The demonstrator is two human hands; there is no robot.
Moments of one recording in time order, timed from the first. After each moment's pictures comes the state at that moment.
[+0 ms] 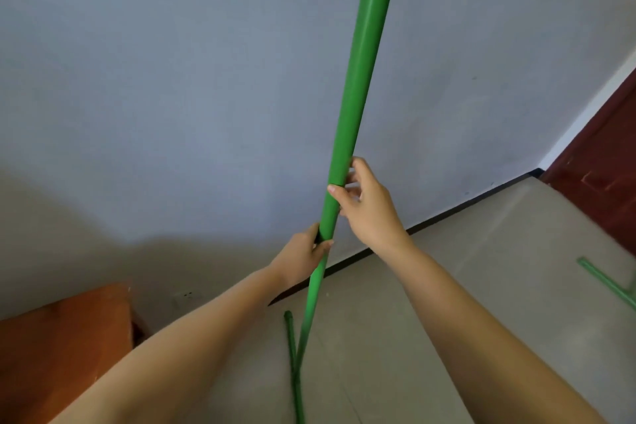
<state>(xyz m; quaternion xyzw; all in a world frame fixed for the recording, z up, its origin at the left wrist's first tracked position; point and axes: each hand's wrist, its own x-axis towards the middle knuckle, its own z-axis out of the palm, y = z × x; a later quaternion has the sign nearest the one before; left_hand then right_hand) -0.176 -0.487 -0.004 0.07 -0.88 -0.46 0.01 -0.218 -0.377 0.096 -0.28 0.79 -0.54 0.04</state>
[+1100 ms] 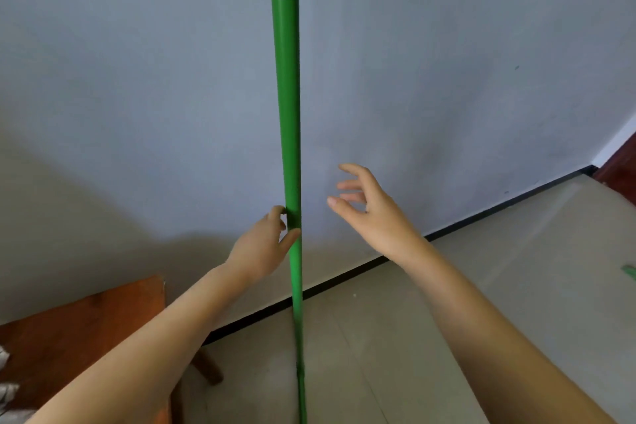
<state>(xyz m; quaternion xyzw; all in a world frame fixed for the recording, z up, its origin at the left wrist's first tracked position) -0.131 -0.555 0.019 0.18 -0.93 -0.31 0.05 -0.211 -0.385 0.080 -0.33 0.78 -0.51 0.13</state>
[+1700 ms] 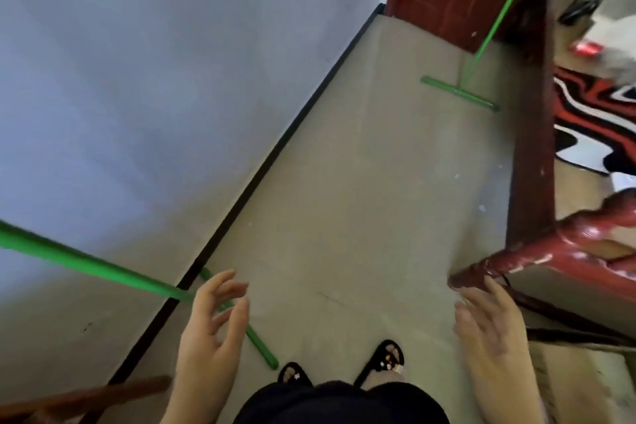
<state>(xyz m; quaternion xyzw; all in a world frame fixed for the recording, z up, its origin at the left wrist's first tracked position) -0.054 -0.341 -0.018 0.05 -0.83 -0.55 -0.03 0.006 -0.070 -0.044 0.26 0.73 -0.62 -0.12</state>
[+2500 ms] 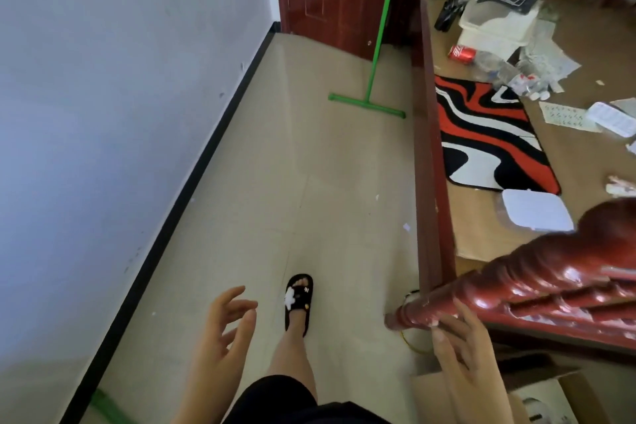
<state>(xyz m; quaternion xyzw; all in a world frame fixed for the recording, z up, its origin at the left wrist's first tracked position) -0.241 -0.037 -0.063 -0.02 -0.82 -0.55 -0.16 -0.108 0.203 -0.088 0.38 0.68 -0.60 -0.14</state>
